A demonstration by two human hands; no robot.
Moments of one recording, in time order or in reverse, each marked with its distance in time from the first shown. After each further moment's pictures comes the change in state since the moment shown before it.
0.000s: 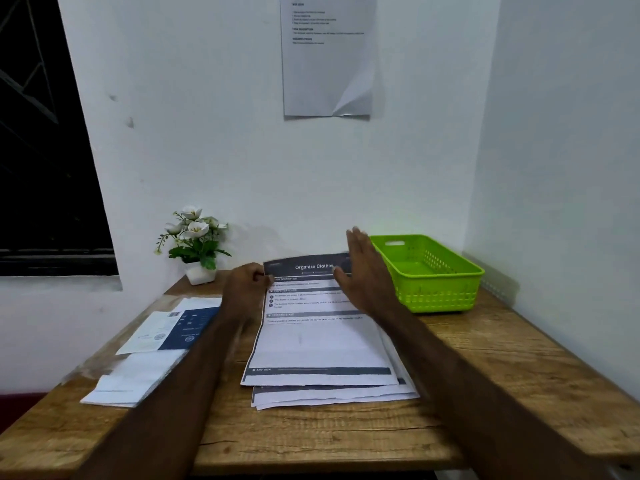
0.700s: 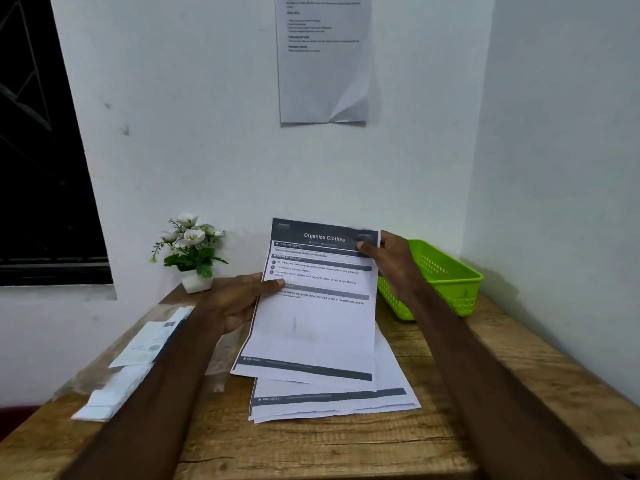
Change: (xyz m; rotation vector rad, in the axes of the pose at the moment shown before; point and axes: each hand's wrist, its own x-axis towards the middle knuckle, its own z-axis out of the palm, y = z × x) left_hand -0.013 0.030 -0.027 -0.789 -0.587 -0.394; right_hand 0.023 0.013 -0.052 1.098 0.053 0.359
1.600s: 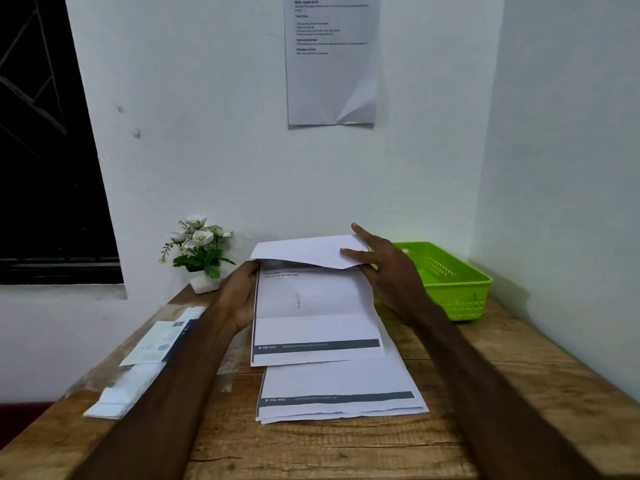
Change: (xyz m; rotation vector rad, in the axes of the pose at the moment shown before) left_hand 0.001 0.010 0.004 -0.261 0.140 0.120; right_hand -0.014 0.008 0.001 -0.929 -0.117 -0.555
